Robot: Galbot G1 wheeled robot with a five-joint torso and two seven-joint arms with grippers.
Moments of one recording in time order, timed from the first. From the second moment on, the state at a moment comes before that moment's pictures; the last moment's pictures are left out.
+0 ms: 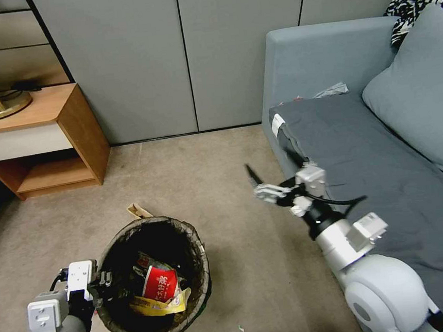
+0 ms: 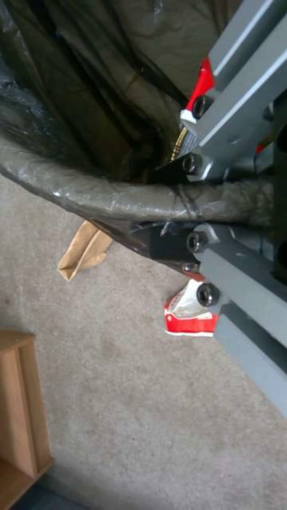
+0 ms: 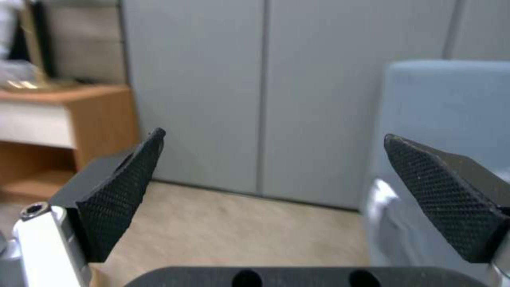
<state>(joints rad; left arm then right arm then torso) 1.91 -1.42 -0.90 -2.50 -0.23 0.71 0.04 -1.51 1.20 0.36 2.36 0.22 -0.15 0.04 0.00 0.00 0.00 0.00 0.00</state>
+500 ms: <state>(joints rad) 1.90 -1.43 -0.90 -2.50 -0.21 0.71 0.07 -1.77 1.32 0.46 2.32 0.06 0.01 0.05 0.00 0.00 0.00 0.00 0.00</state>
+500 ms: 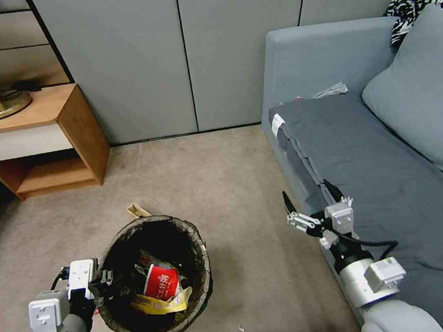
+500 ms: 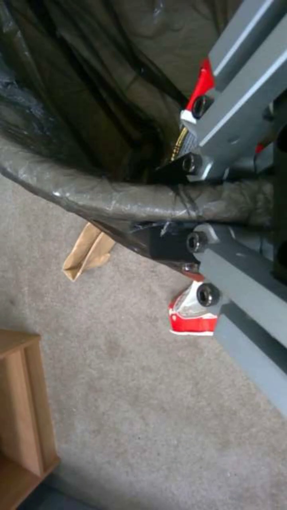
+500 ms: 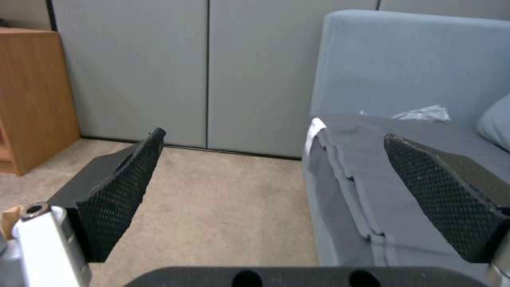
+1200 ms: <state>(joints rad) 1.84 -1.43 -0.89 -2.50 -0.19 0.69 0.11 -1.81 1.34 0.50 2.29 0.08 0.01 0.06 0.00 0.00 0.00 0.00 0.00</state>
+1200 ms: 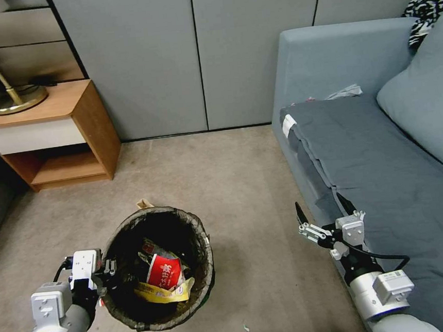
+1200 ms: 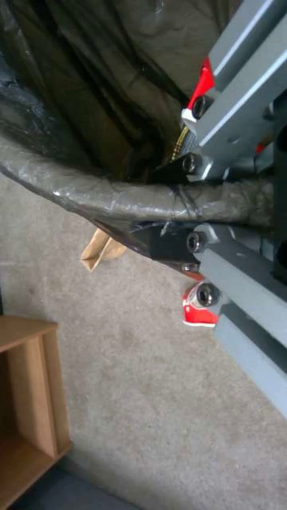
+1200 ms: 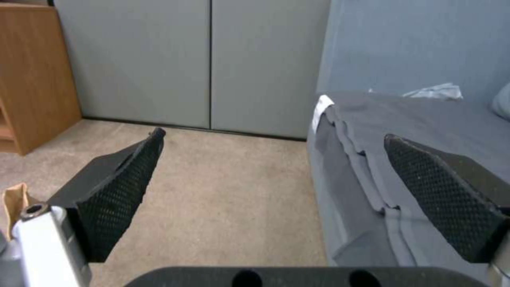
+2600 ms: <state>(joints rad) 1.87 -1.47 -0.89 -2.50 -0.15 0.69 0.11 -1.83 1.32 0.46 2.28 0.10 0.04 0.11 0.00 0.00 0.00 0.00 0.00</state>
